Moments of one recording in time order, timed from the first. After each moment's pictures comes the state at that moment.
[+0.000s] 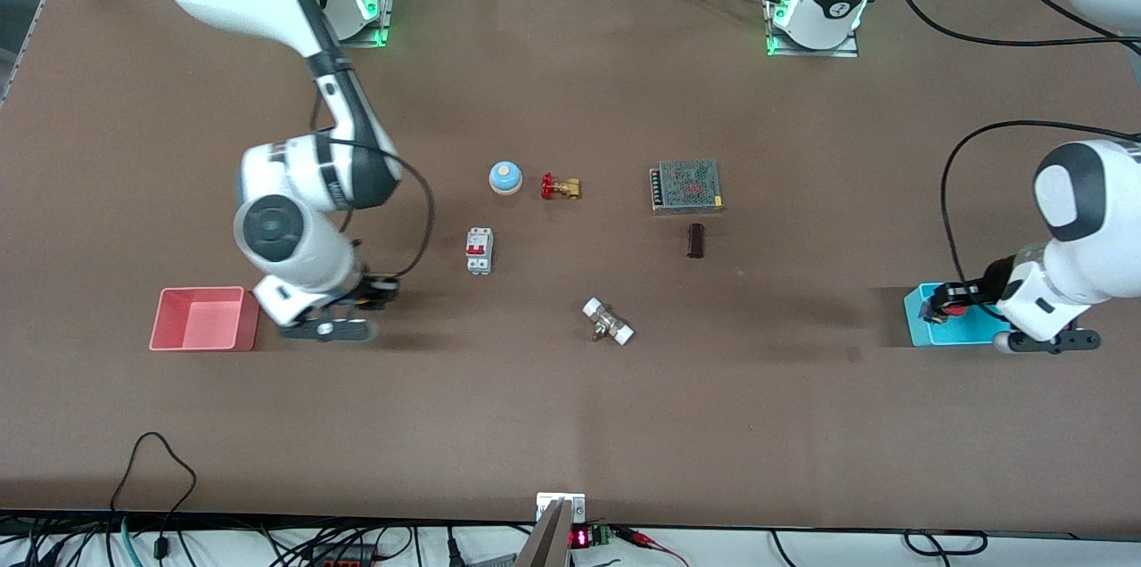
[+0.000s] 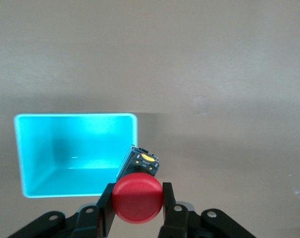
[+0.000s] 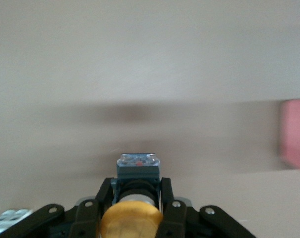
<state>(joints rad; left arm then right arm) 0.32 0.50 -0.17 -1.63 0.02 2.07 0.10 0.45 0.59 -0.26 -1.56 0.04 2.13 0.27</state>
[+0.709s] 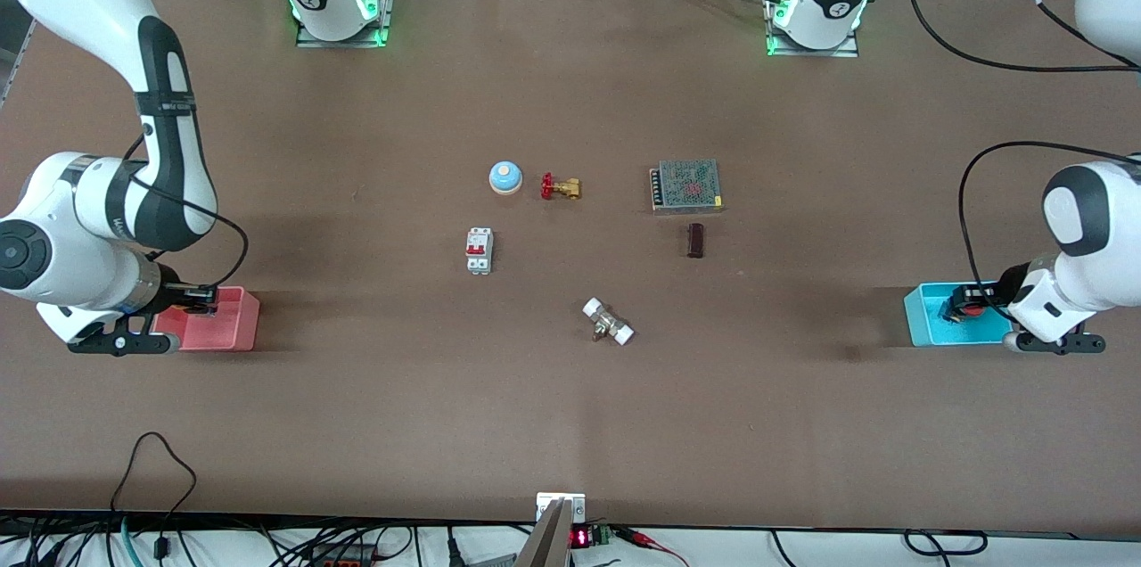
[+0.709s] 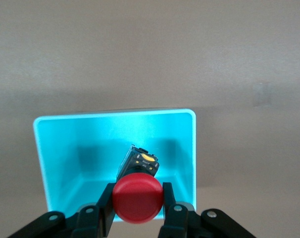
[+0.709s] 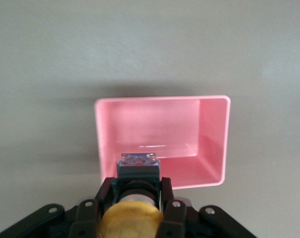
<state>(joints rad) 0.38 0.61 -0.17 -1.63 0.09 2.16 0.16 0.19 0.61 -0.33 -1.57 0.04 2.08 -0.12</state>
